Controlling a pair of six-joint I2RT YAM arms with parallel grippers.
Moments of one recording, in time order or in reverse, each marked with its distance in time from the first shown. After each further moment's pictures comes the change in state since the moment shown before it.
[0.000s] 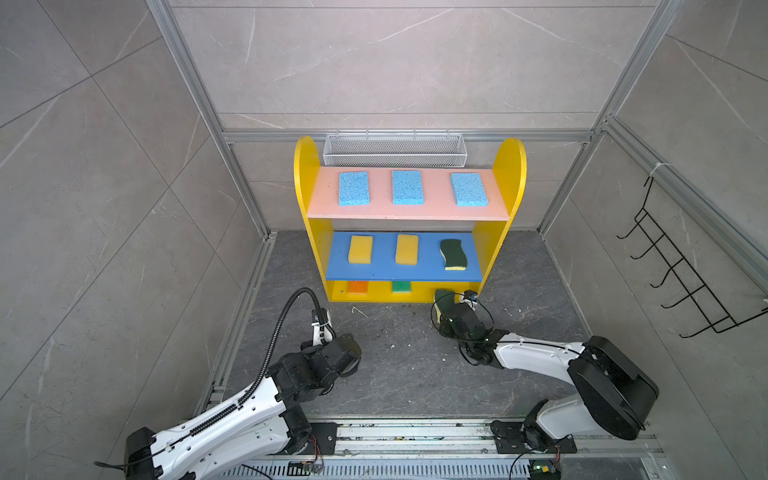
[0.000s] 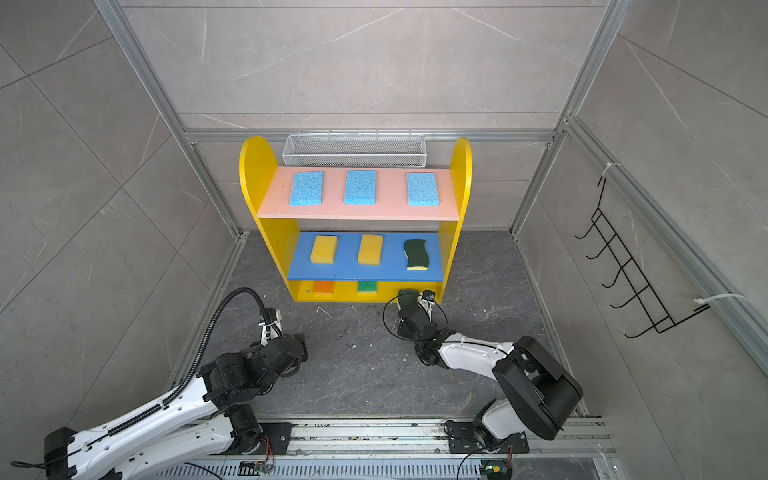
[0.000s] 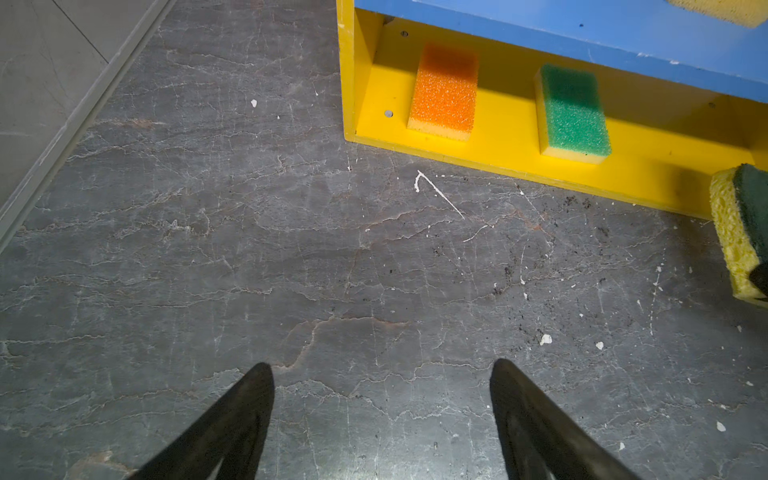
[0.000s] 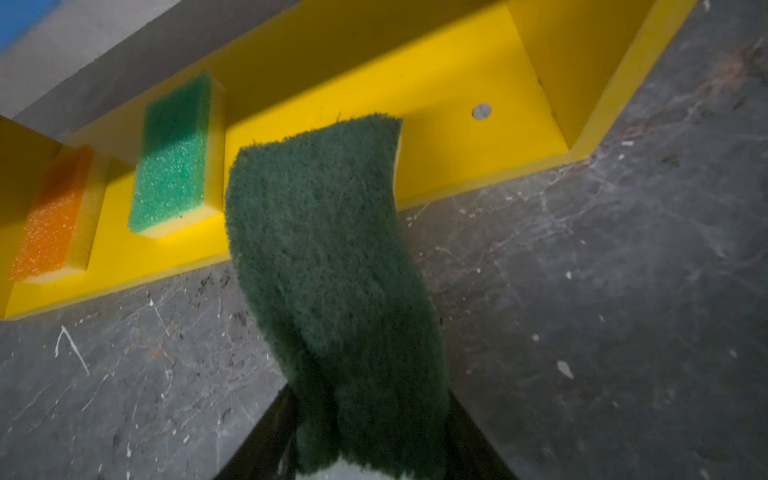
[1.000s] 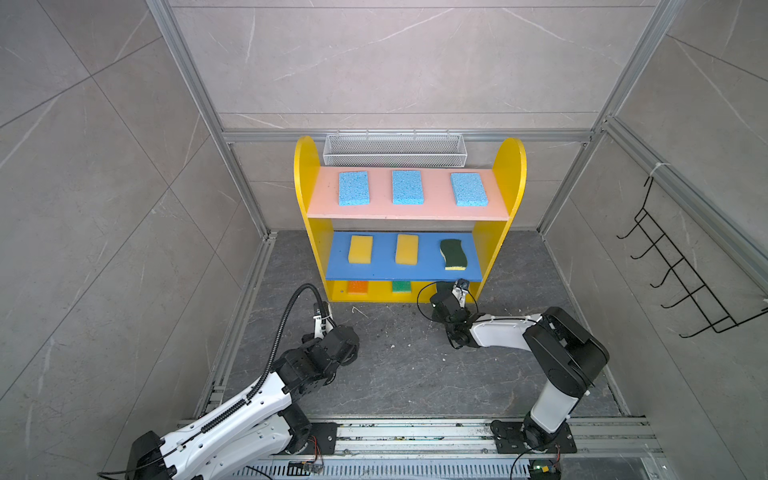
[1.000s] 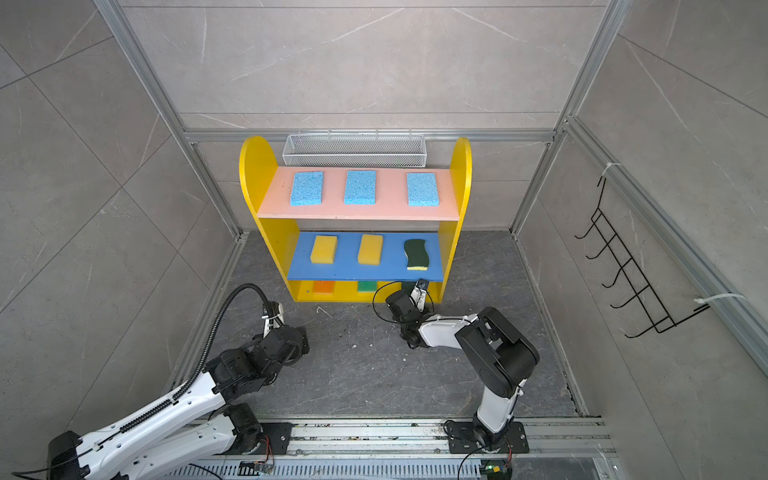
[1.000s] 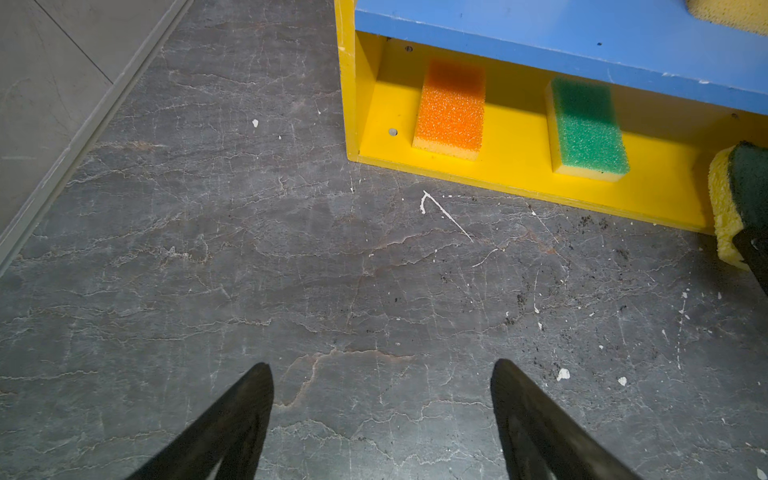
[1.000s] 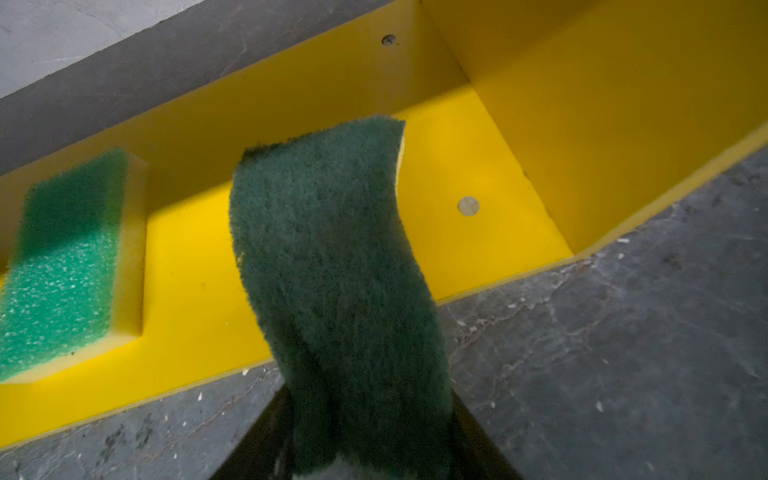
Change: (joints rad) left arm 0.120 0.061 -0.031 0.153 0.050 0.140; right arm -0.031 0.269 0.194 0.021 0.175 -0.009
